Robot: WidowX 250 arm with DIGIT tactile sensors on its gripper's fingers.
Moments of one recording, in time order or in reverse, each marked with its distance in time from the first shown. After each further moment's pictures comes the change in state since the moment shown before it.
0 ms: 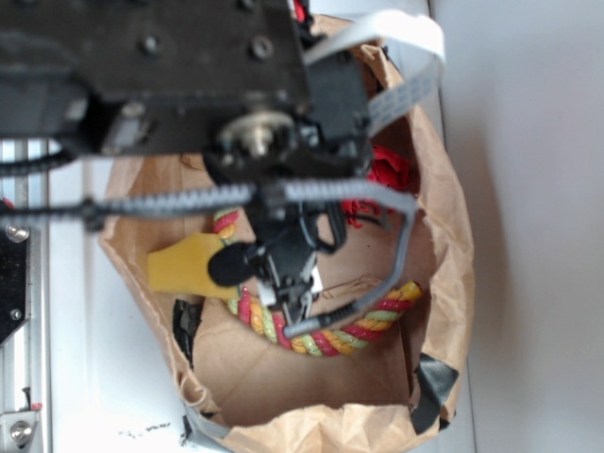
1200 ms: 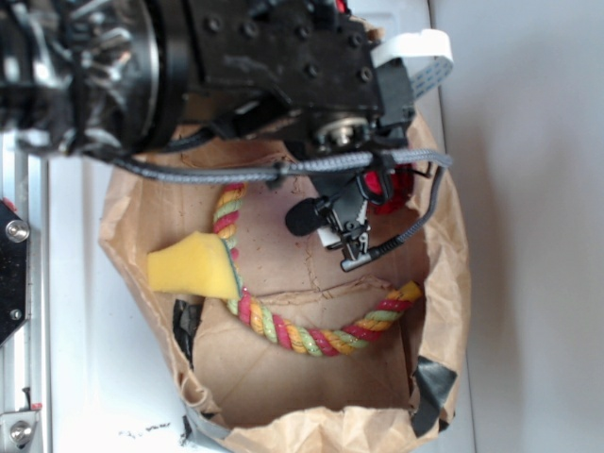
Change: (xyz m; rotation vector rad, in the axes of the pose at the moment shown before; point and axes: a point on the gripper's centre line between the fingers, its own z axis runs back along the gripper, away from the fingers) arm 0.025 0.032 -0.060 0.110 -0.035 0.088
